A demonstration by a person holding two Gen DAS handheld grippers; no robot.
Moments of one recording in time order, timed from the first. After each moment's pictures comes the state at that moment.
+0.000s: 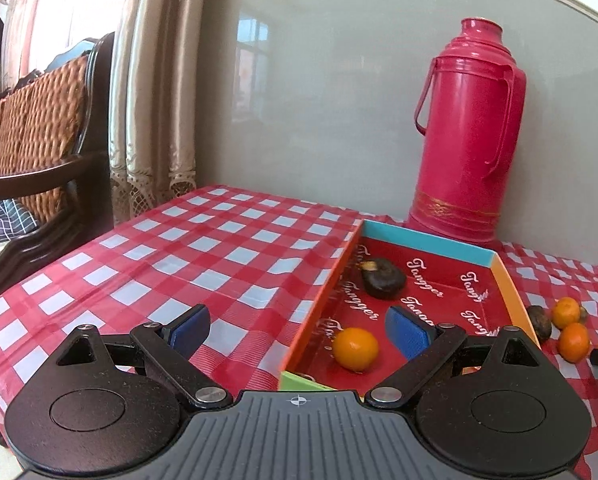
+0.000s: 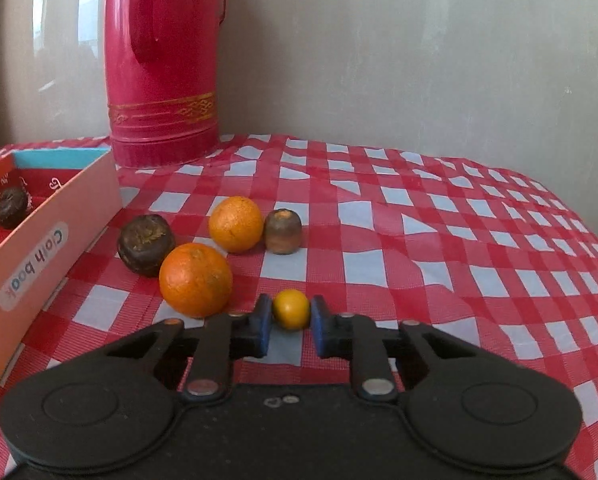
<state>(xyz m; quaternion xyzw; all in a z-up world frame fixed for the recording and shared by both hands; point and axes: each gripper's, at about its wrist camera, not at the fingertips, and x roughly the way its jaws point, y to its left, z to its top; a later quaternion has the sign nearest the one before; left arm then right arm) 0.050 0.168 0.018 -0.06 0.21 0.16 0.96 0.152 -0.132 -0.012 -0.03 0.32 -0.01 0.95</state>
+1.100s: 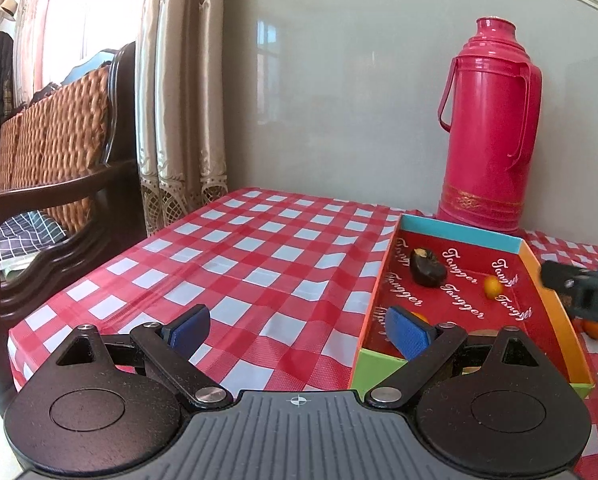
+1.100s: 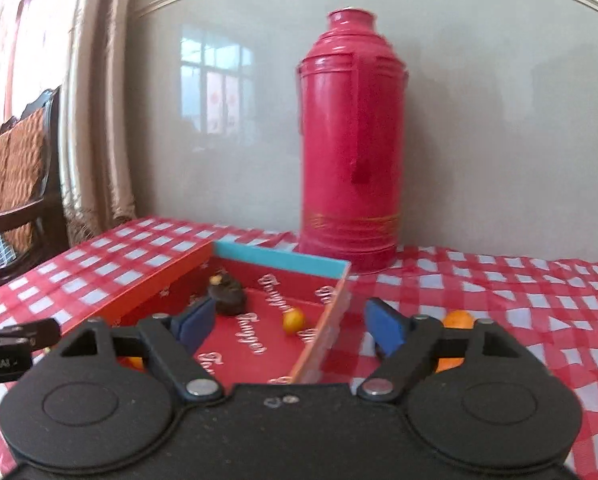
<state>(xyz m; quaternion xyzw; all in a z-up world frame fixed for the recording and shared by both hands) 0.025 0.190 0.022 -0.03 0.22 0.18 0.96 0.098 -0.022 0.045 -0.01 0.19 0.14 0.97</state>
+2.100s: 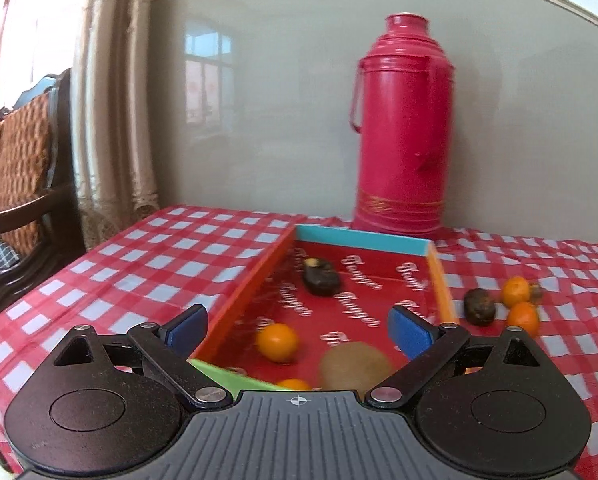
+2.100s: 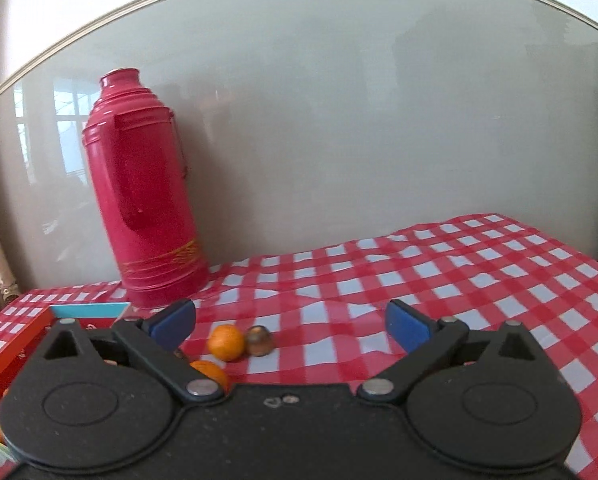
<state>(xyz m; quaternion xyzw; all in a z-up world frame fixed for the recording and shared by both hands) 0.040 0.103 0.033 -0.01 0.20 0.11 0.97 0.084 -0.186 0.053 0.10 0.17 -0.03 0.98</state>
